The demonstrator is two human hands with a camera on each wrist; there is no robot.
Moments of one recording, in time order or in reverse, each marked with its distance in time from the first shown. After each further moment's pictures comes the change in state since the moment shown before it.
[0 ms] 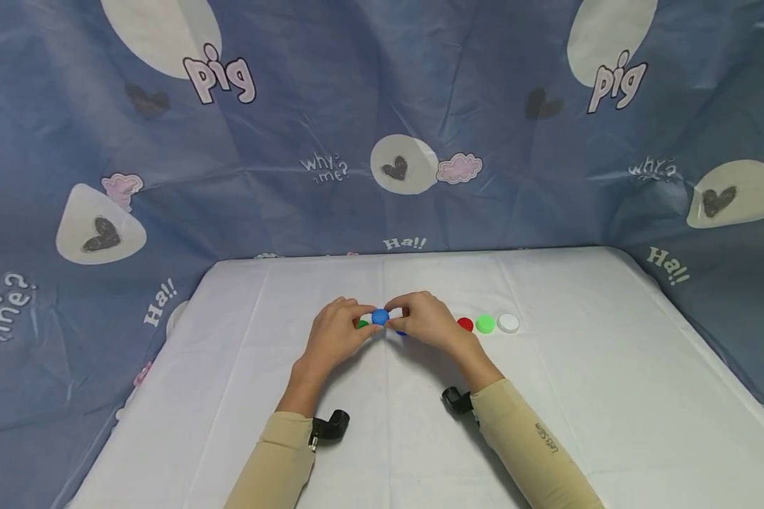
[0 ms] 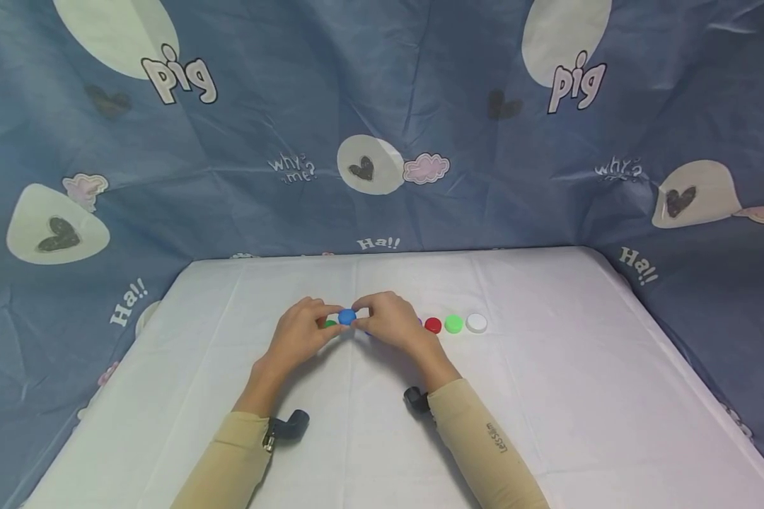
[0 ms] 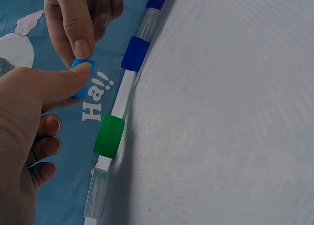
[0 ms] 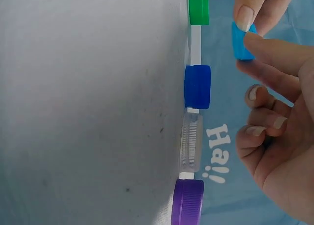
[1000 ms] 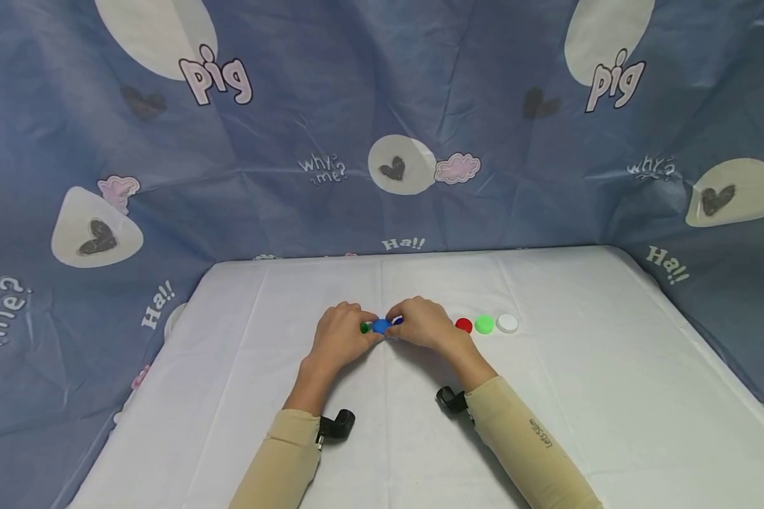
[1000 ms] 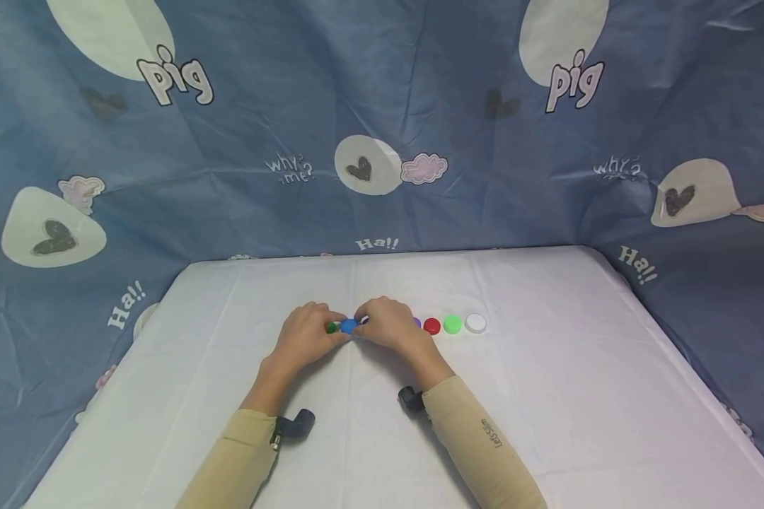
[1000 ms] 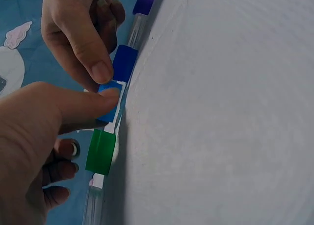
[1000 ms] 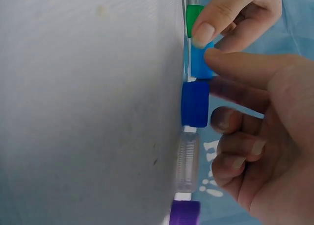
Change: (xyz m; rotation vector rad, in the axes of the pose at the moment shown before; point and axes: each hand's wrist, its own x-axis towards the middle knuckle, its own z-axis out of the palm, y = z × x) left_hand 0.006 0.005 0.010 0.178 -0.097 -0.002; right_hand 0.004 -0.002 0.007 -0.233 -0.080 0.040
